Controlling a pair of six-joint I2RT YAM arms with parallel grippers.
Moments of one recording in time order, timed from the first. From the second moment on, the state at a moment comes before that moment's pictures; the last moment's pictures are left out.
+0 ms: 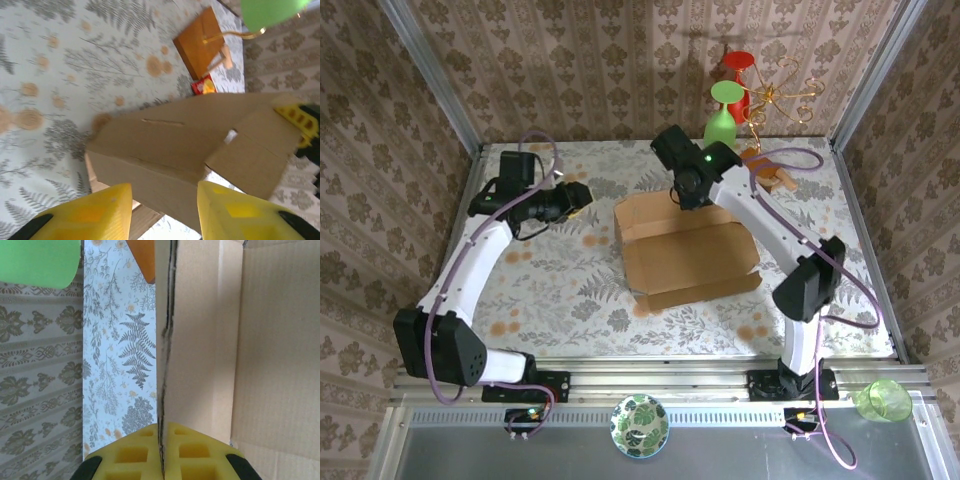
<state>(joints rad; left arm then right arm) -0.30 1.35 1.27 -0.68 0.59 -0.61 0.60 1.83 1.89 -1.12 0.46 2.02</state>
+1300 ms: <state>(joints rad) -0.54 1.55 1.47 -0.58 0.38 -1.00 0.57 1.80 1.77 -0.95 0.38 2.07</state>
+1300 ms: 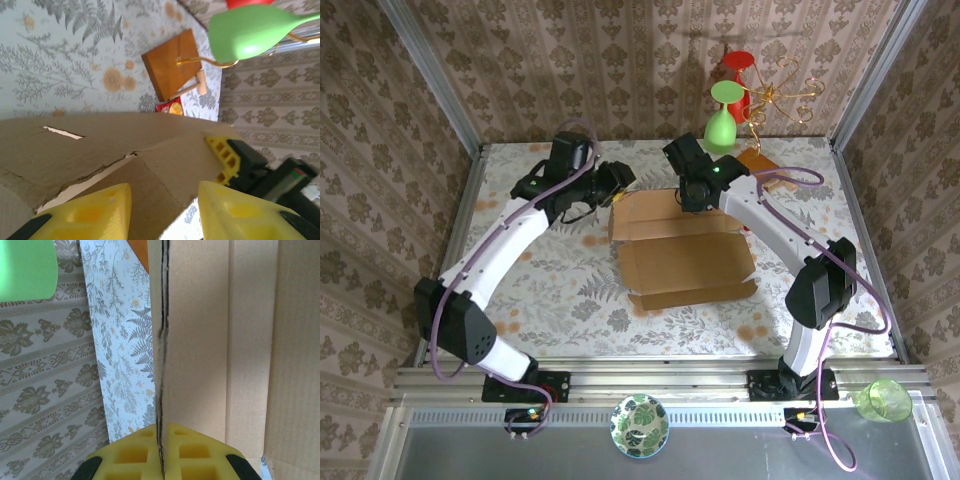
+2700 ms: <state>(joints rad) -0.40 1.15 0.79 -0.35 0.57 -0.92 0.56 1.73 1.59 -0.77 0.39 2.07</state>
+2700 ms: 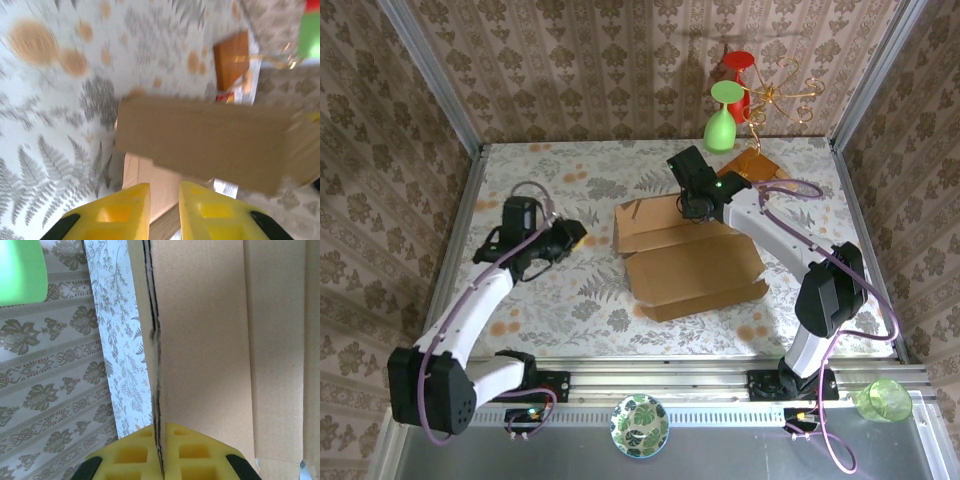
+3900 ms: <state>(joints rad) -0.48 1.49 0.73 0.05 0.31 -0.77 0.55 1.80 1.69 -0.84 0.38 2.07</state>
